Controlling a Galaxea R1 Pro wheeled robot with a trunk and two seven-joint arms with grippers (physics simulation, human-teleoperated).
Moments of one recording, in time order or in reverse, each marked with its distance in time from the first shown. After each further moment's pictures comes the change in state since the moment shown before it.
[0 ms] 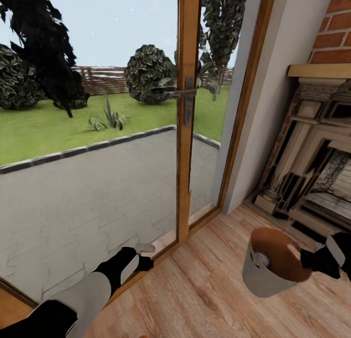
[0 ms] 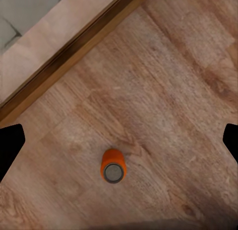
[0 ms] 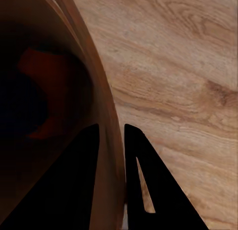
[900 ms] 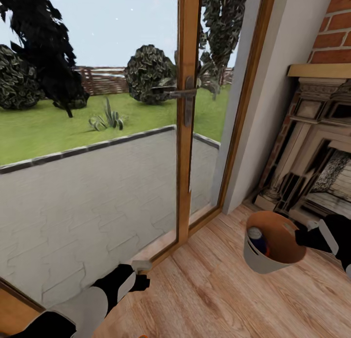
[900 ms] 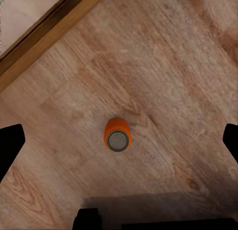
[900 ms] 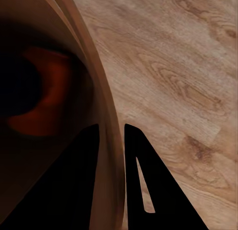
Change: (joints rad) left arm 0.061 0.002 0.008 0.085 0.004 -0.050 -0.002; right arm 0.002 0.013 0.106 -0.245 0.018 0.017 -0.006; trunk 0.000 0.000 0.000
